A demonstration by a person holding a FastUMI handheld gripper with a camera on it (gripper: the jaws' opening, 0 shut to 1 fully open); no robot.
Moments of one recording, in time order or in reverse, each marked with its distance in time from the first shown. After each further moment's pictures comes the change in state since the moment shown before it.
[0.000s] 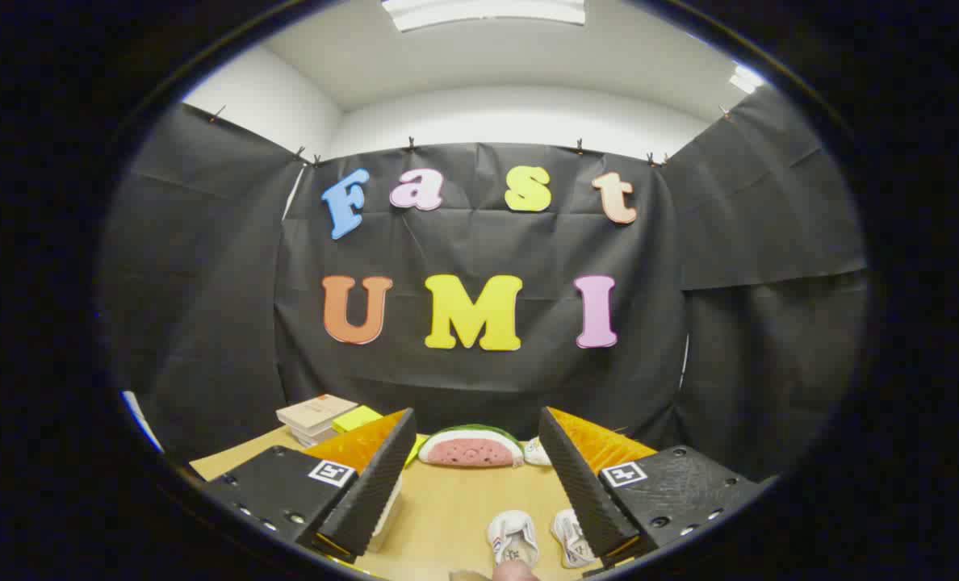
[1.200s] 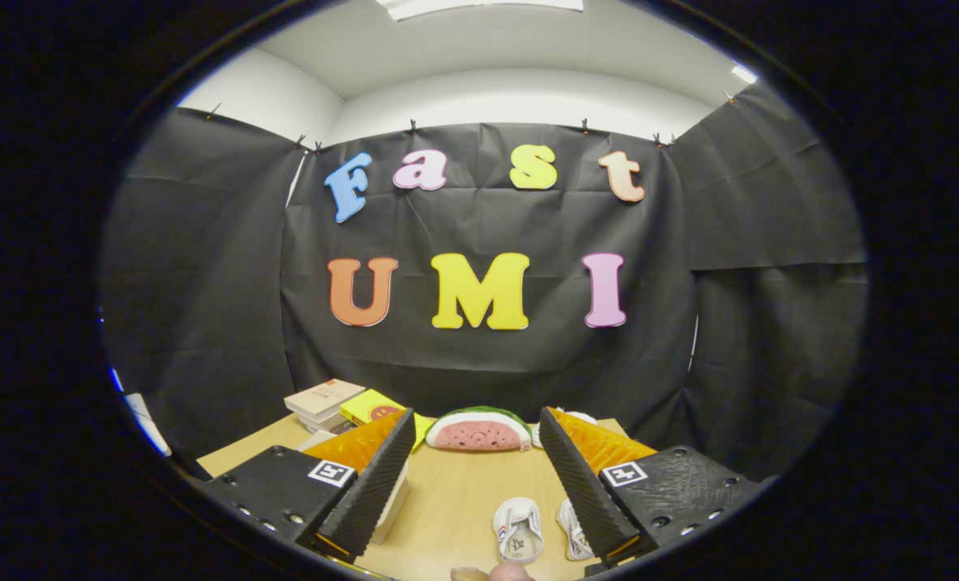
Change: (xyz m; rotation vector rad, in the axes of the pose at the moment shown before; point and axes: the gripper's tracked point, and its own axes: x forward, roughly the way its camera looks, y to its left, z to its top) arm 0.005 -0.001 -0.018 0.011 0.097 0.049
